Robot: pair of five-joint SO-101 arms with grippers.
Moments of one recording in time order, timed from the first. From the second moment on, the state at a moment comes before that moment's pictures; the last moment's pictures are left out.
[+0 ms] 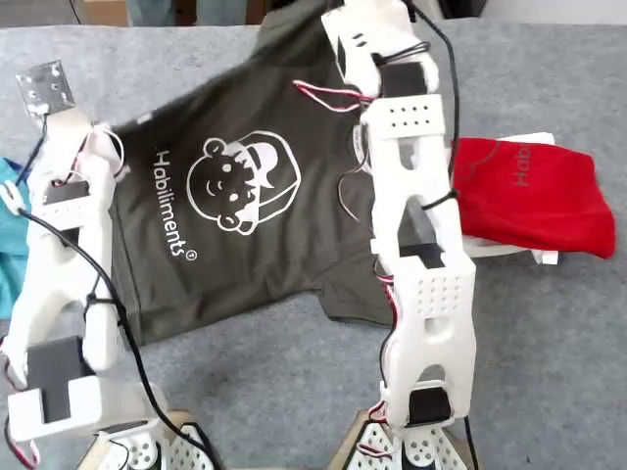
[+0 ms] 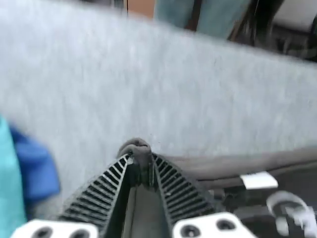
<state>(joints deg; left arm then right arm) -19.6 -6.6 30.0 18.3 4.4 -8.1 40.4 -58.3 50.2 18.9</state>
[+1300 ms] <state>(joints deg) -13.1 -33.8 60.4 54.8 -4.6 5.6 -6.2 17.5 78.5 32.6</state>
